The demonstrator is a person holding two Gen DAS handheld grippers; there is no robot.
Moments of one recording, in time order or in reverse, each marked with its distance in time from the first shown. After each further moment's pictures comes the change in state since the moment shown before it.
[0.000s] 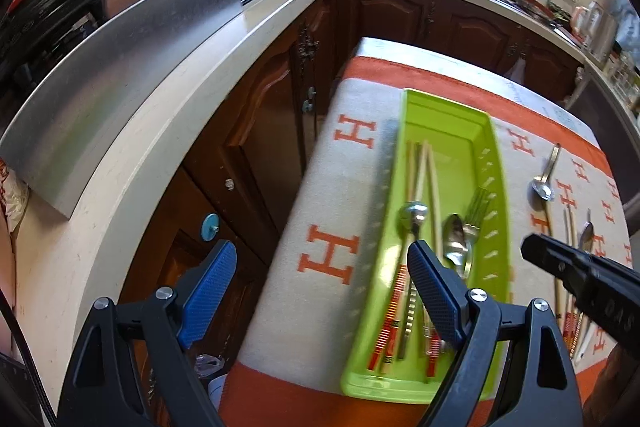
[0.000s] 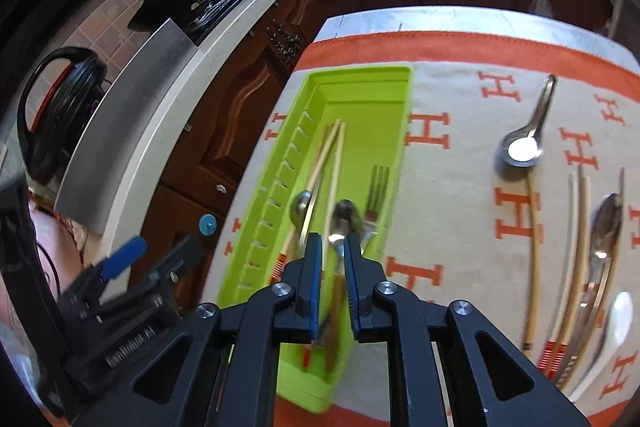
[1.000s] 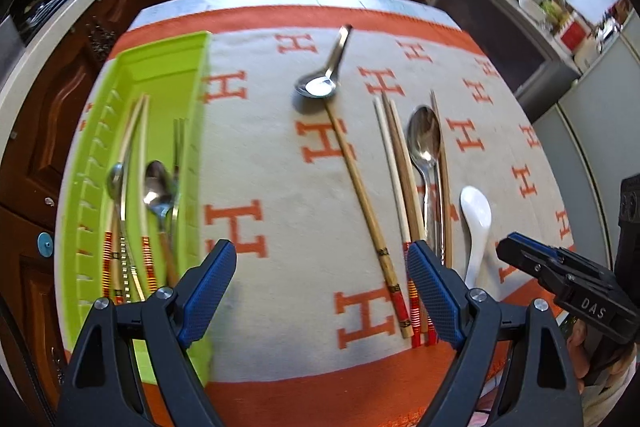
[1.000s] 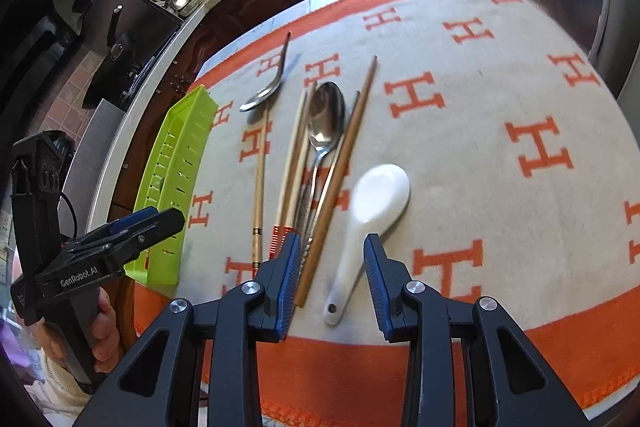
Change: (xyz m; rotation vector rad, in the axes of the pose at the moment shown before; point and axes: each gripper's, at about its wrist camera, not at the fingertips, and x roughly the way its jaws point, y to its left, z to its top) left arm 0.003 -0.201 -0.054 0.327 0.198 -0.340; right arm -0.115 -0.254 -0.137 0.303 -0.066 -0.012
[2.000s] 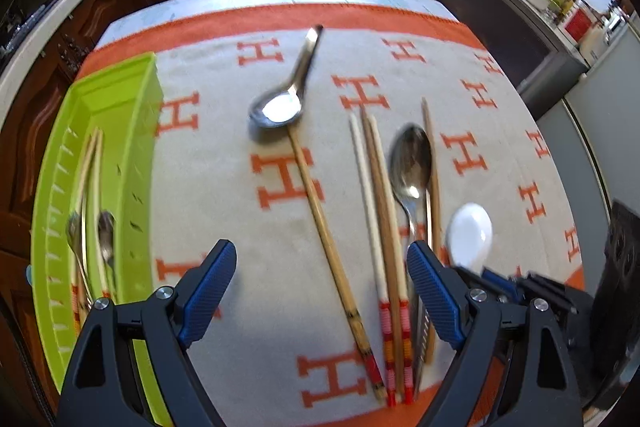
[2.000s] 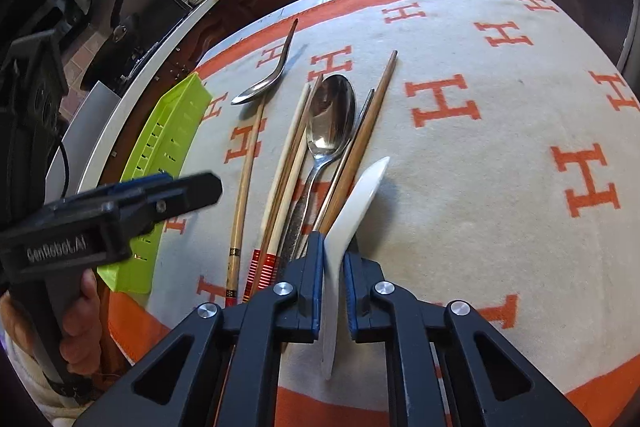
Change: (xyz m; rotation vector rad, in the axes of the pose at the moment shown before) left arm 0.035 -0.025 0.045 0.029 0.009 0.016; right arm 0.058 0.014 0.015 -0.094 -0.023 -0.023
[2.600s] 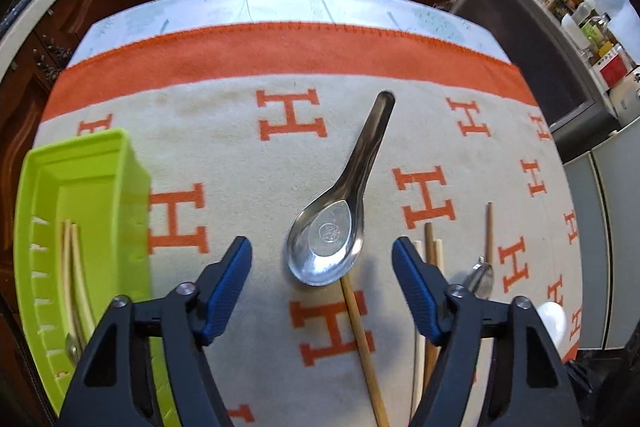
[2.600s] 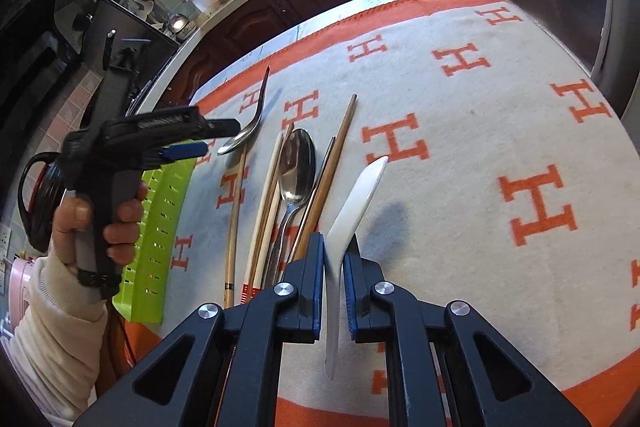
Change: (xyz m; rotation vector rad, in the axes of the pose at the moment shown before) left arm 0.070 0.043 0.097 -0.081 0.071 -0.030; right arm -0.034 -0.035 0.017 0.092 -0.073 0.019
